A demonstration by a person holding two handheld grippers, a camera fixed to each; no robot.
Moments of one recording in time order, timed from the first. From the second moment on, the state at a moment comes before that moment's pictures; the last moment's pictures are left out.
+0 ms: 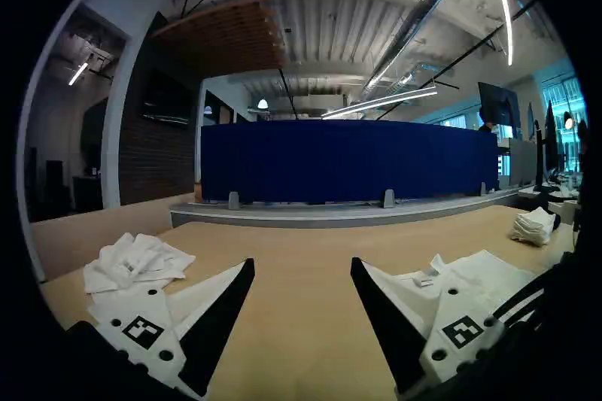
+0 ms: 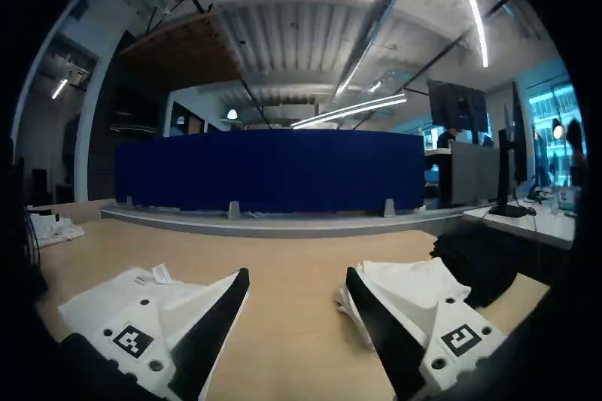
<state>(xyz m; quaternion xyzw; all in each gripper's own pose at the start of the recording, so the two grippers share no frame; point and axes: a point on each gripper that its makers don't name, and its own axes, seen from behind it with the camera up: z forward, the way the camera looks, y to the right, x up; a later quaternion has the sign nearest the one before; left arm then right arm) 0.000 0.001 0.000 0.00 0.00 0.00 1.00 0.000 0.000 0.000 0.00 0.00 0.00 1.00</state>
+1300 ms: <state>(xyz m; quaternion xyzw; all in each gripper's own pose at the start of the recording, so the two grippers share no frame) 0.067 -0.003 -0.005 0.00 0.00 -0.01 1.00 0.085 -0.009 -0.013 0.00 0.01 -0.02 1.00</state>
